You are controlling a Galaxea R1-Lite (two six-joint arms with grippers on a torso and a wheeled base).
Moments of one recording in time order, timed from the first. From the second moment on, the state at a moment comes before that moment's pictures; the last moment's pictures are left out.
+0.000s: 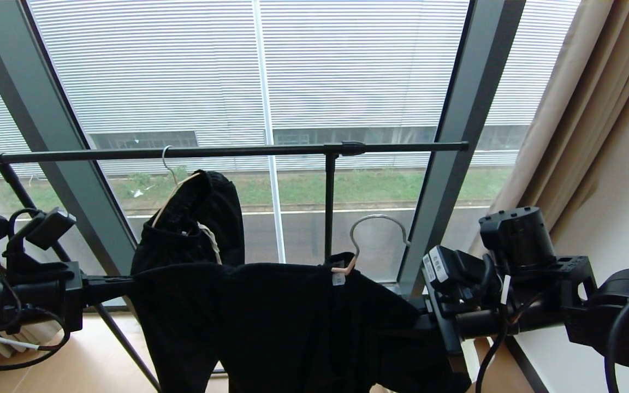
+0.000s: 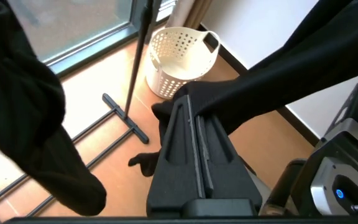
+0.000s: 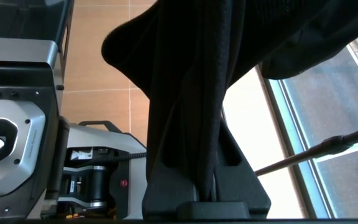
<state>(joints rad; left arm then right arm) 0.28 1.59 -0.65 -0.14 -1.02 0.44 0.48 1.76 -0.72 -0.36 0.82 -0.59</state>
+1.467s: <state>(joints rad) 0.39 1.60 -0.67 -0.20 -1.09 0.43 0.37 1.76 -0.76 -0.36 0.83 -0.59</state>
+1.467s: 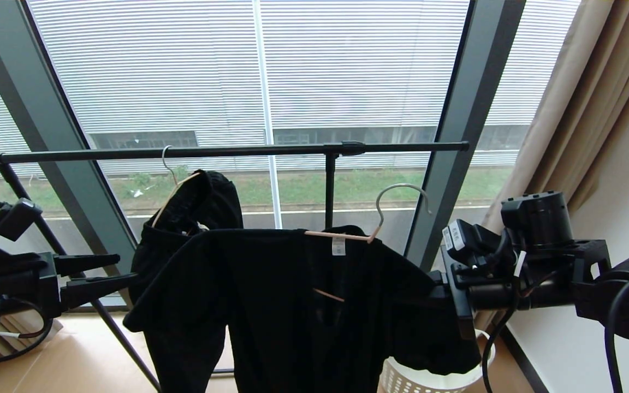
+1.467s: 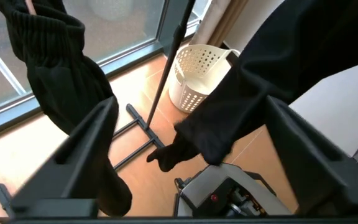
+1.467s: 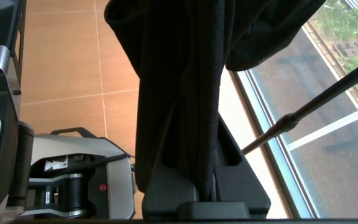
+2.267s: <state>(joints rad) 0.04 1.33 -0.65 -0.15 -0.84 0.24 0.52 1.87 -0.74 -0.35 0.79 -0.58</state>
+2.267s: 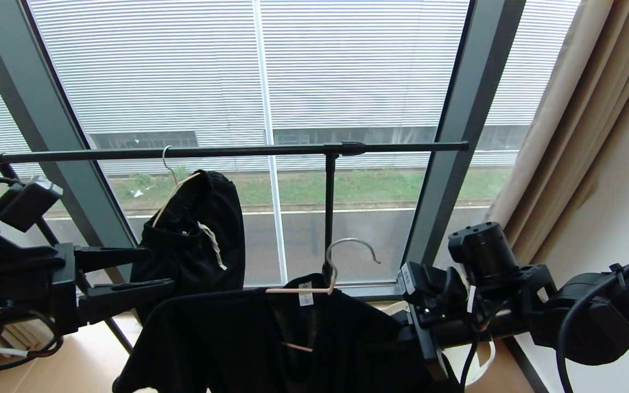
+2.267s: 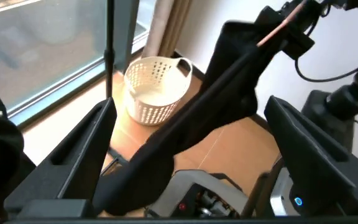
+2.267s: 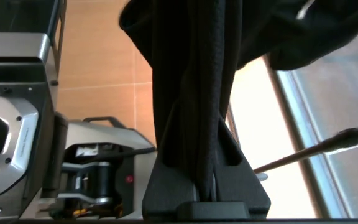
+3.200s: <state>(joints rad) -0.31 1.40 -0.83 0.16 -0.64 0.63 0.57 1.88 -0.71 -0.36 0.77 -0.60</state>
